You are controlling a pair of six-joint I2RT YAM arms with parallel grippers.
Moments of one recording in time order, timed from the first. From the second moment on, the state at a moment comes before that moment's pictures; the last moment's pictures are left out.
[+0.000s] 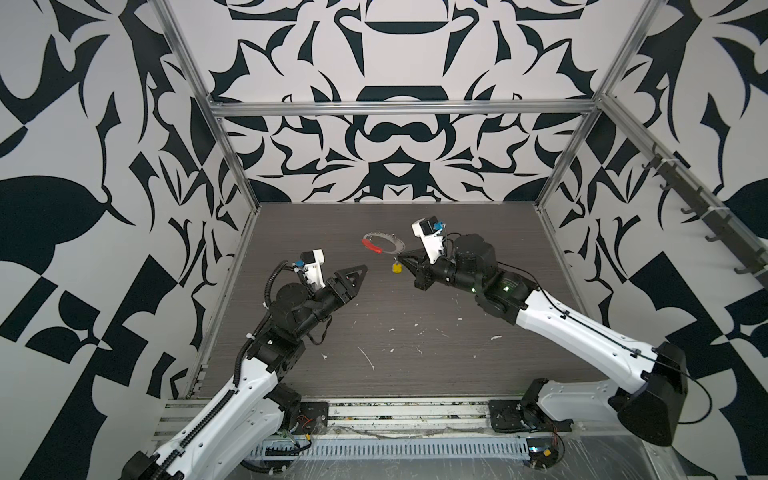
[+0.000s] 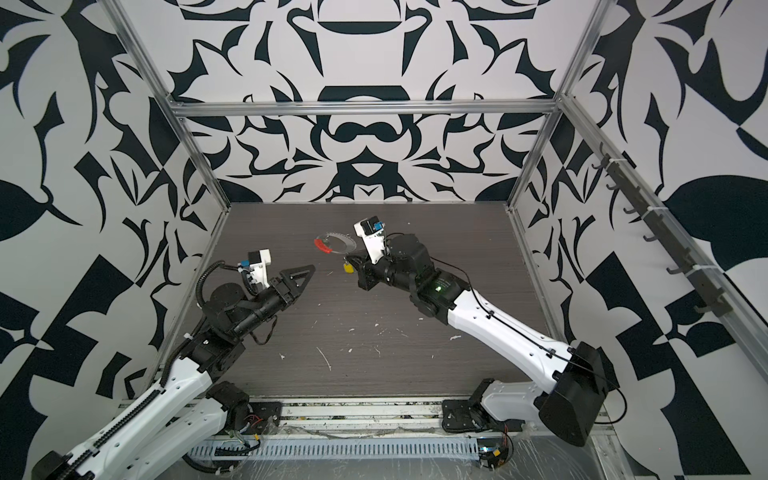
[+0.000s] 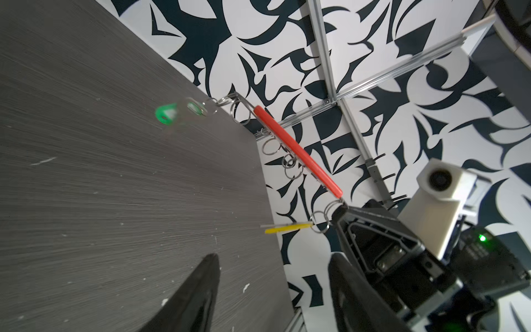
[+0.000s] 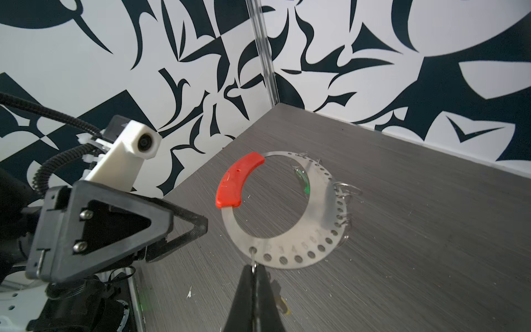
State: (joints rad) left arm -0.52 0.72 0.50 0.16 0.26 -1.07; right arm 0.77 1.27 1.12 -0.15 -0.23 0.27
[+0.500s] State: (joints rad) left arm -0.52 0.94 0.47 0.46 0.30 -1.18; right arm 0.75 1.28 1.13 -0.22 -0.30 0.32
